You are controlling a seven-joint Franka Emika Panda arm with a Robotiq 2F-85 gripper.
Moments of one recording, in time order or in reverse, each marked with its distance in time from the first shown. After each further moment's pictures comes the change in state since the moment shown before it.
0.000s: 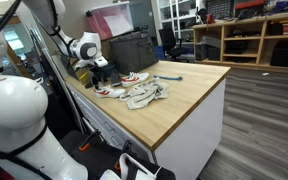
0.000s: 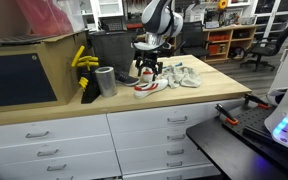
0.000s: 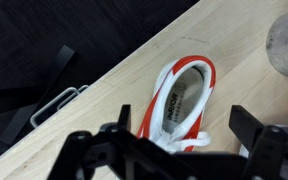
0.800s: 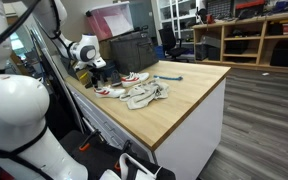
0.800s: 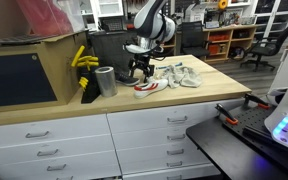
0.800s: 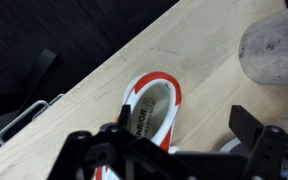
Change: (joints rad) arm 0.059 0.084 -0.017 0.091 -0.003 0.062 0.053
